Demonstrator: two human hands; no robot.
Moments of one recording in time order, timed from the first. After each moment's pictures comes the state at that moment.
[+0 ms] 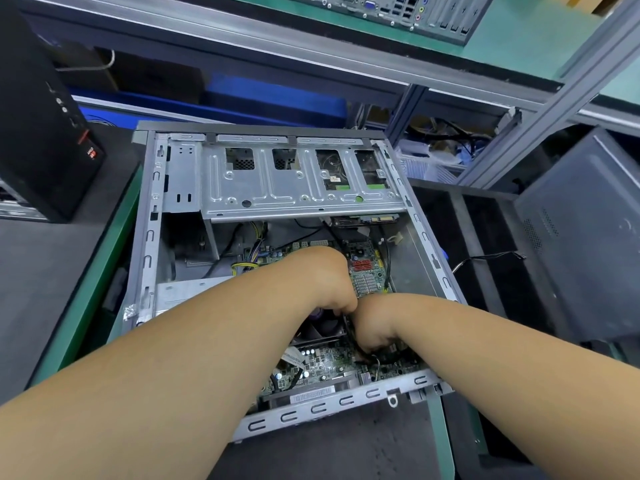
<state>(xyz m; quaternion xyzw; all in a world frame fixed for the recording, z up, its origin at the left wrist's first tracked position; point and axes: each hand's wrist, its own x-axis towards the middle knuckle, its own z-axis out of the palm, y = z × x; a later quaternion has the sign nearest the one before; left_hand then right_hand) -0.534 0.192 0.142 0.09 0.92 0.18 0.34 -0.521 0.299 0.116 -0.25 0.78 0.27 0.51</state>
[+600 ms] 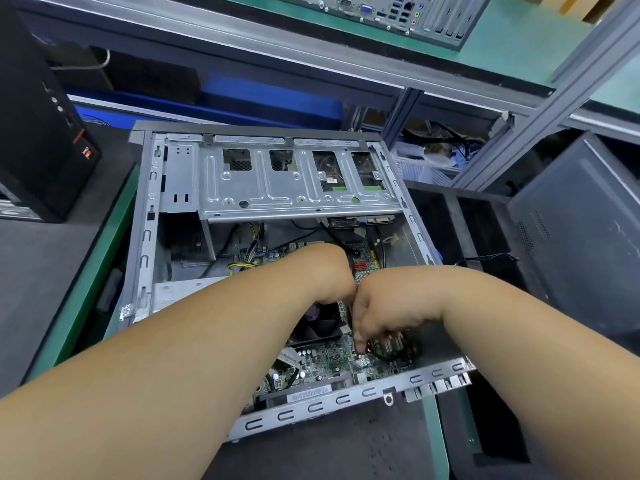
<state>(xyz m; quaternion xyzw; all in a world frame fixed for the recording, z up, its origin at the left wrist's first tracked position) -0.533 0.194 0.155 0.09 0.92 0.22 0.31 -0.515 0.300 0.202 -0.18 0.85 0.01 0.49</state>
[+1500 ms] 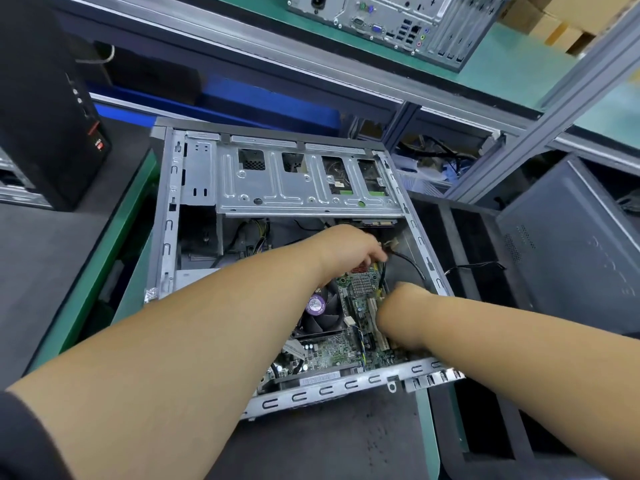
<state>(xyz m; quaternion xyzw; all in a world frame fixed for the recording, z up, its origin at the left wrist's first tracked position) -0.538 0.192 0.162 -0.03 0.74 0.59 0.31 -0.505 0.324 0.158 -0.39 0.70 0.46 0.38</state>
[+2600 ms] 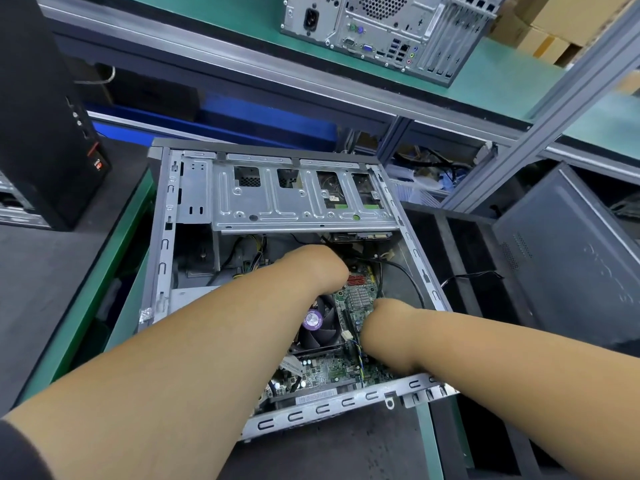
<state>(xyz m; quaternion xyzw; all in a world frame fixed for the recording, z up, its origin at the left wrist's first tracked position) -0.553 0.183 0.140 0.05 0.94 0.18 0.29 -0.506 0.323 0.146 -0.49 0.69 0.42 0.32</state>
